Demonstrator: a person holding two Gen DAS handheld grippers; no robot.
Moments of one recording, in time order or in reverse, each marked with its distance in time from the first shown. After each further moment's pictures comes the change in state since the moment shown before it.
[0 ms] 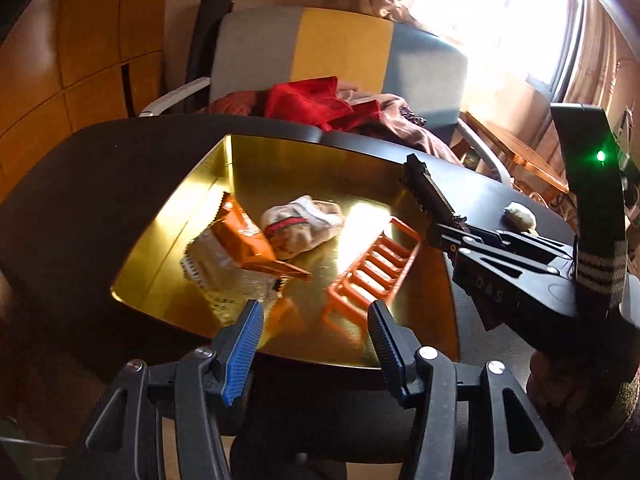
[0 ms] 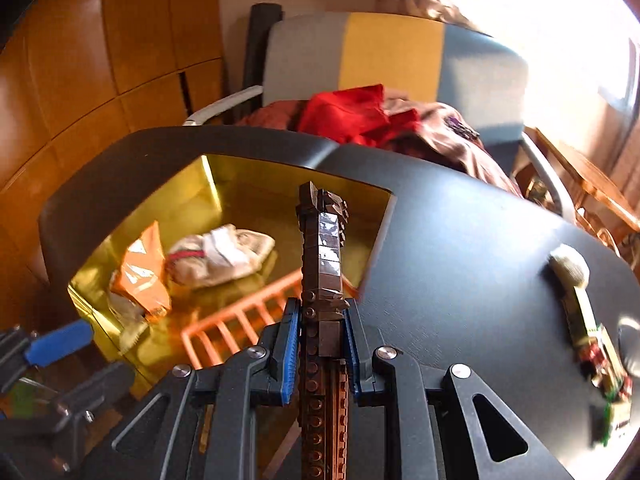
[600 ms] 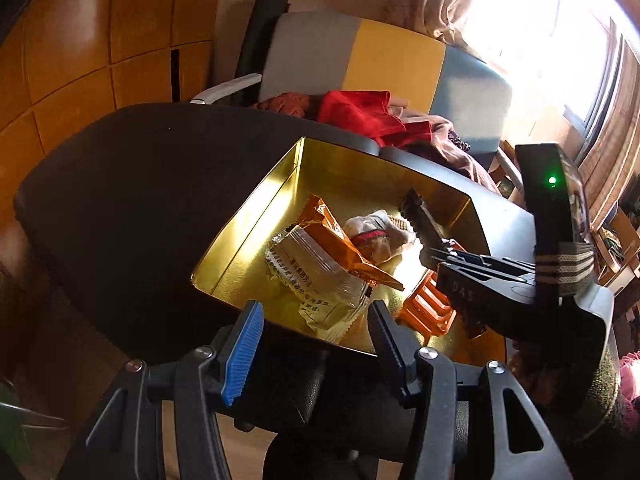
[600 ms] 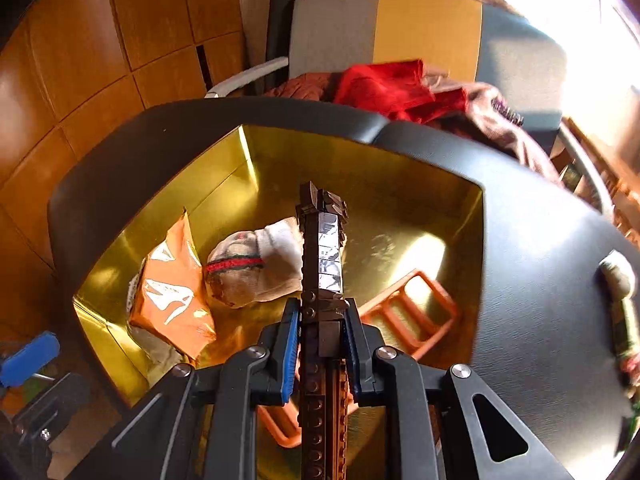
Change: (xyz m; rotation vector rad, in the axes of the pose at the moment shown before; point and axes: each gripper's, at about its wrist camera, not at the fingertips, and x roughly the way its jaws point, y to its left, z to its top) left arm -0.013 0.054 -0.002 -0.117 -0.034 0.071; right arm 0.049 0.043 0.017 0.002 0.113 0.070
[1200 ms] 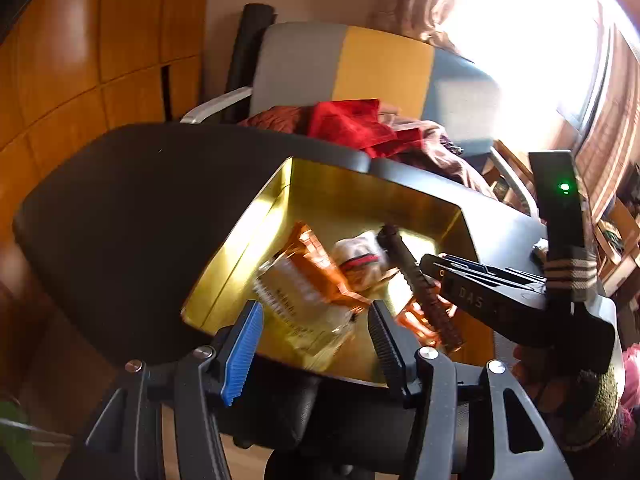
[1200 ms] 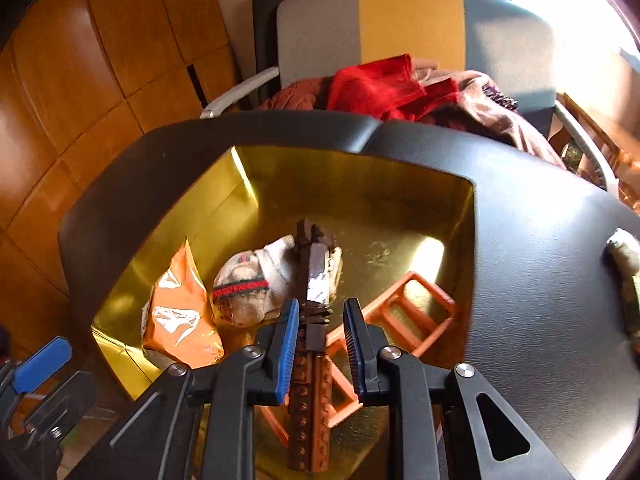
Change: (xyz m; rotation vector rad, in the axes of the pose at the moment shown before) left arm -0.007 -0.023 0.021 0.072 -0.032 -0.007; right arm -0.015 -0.023 0.002 0.103 -0.051 0.043
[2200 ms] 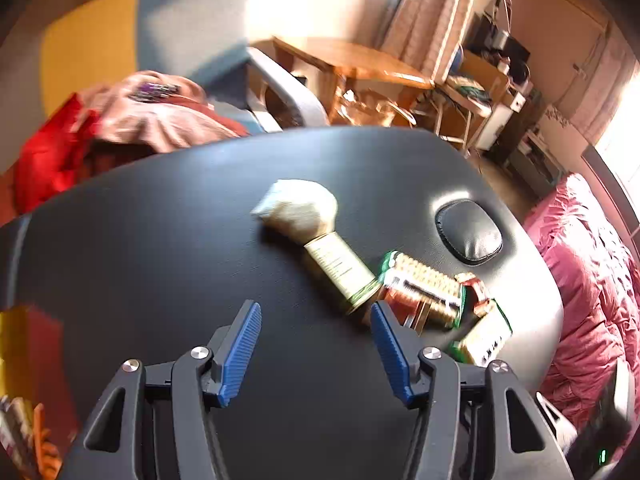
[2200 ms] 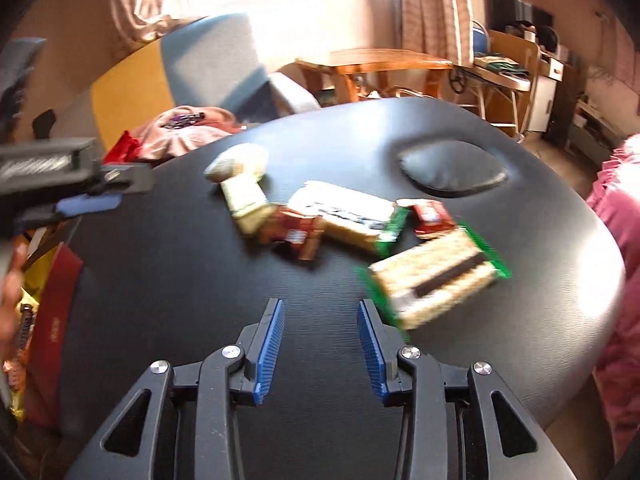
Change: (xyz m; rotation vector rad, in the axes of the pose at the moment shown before) left arm 0.138 -0.424 0.033 0.512 0.299 -0.462; right arm -0.154 -0.315 -0.155 0.548 -0.132 -0.486
